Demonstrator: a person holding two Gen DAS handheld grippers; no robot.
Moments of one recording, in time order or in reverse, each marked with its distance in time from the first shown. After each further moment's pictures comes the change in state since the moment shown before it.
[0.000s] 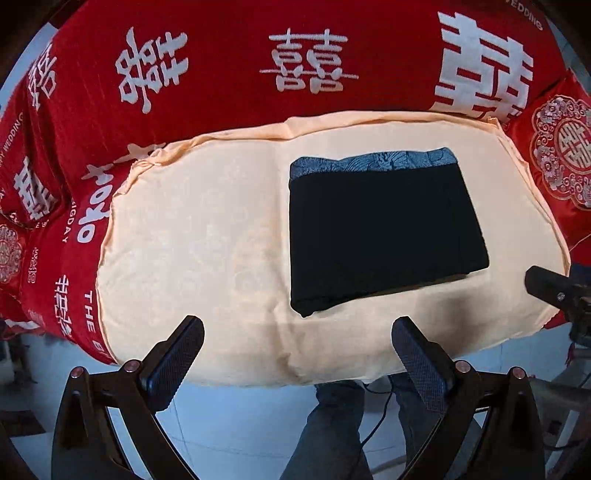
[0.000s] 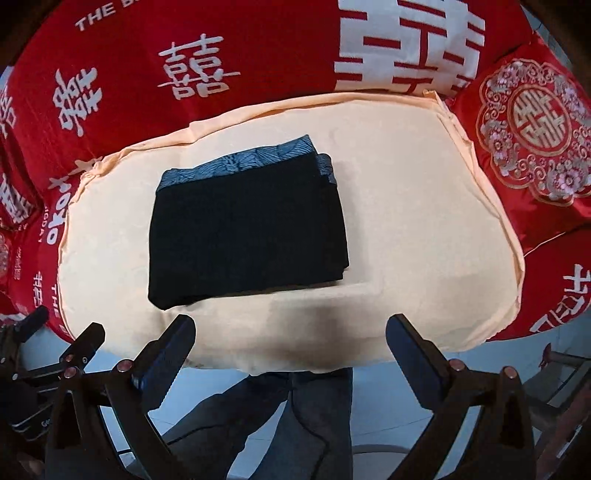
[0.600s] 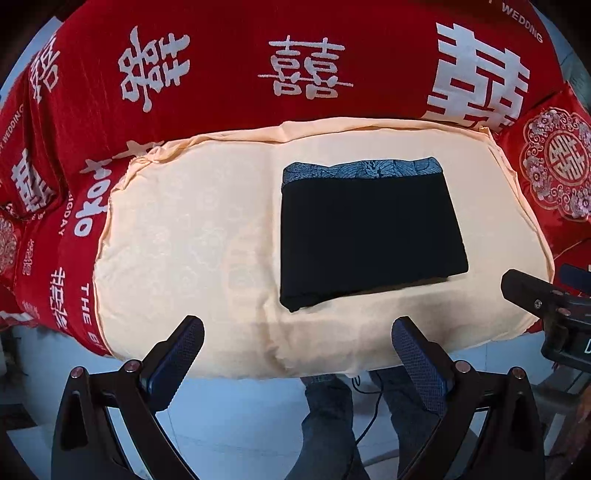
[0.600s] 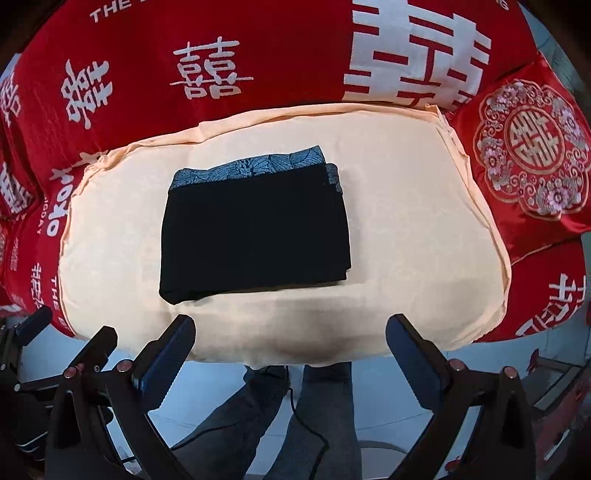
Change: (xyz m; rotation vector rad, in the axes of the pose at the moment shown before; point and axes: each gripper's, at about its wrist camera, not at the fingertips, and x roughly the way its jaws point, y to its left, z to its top) left arm -0.021 -0.004 0.006 -0.036 0.024 -0.031; right arm -0.024 0.020 0.007 -0.035 0.009 -0.034
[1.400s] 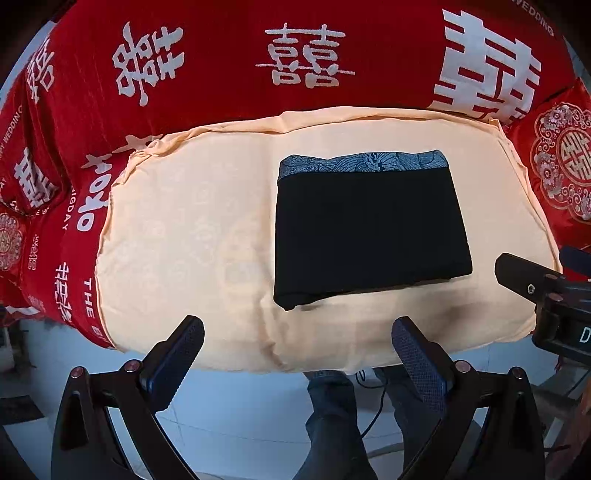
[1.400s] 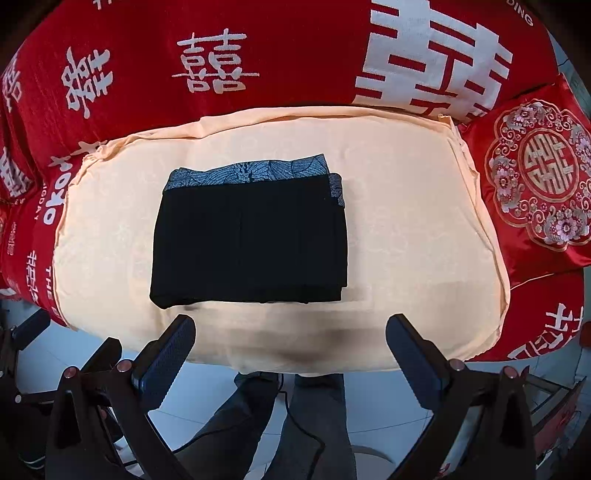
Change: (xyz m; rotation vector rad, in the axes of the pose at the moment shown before) left arm 0.010 -0.015 0.012 0.006 0.049 0.041; right arm 0.014 -0.003 0.024 -0.052 0.032 -0.006
